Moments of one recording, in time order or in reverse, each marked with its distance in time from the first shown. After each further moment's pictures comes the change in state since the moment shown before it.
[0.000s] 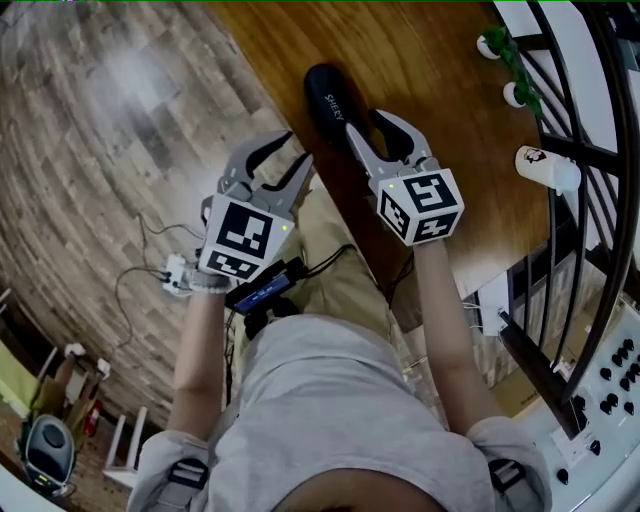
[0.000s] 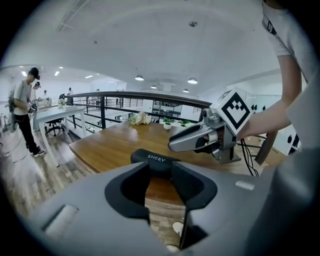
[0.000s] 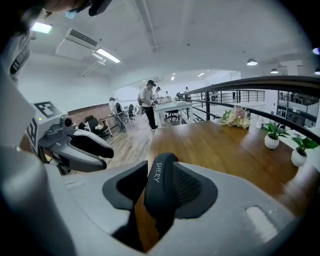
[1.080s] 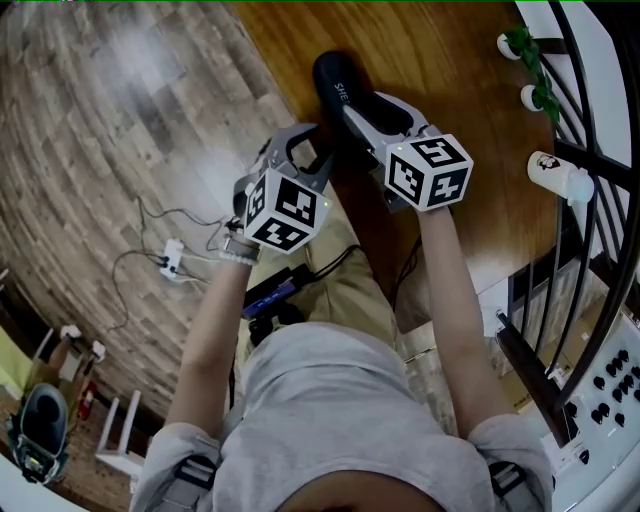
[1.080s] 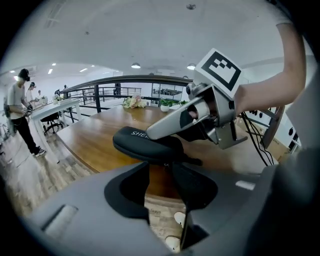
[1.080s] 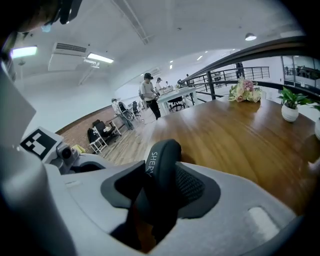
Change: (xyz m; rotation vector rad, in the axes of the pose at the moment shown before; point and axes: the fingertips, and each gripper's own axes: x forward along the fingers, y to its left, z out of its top) left arm 0.065 -0.019 -0.052 0.031 0.148 0.011; right arm 0.045 -0.011 -0.027 0.132 0.108 0.135
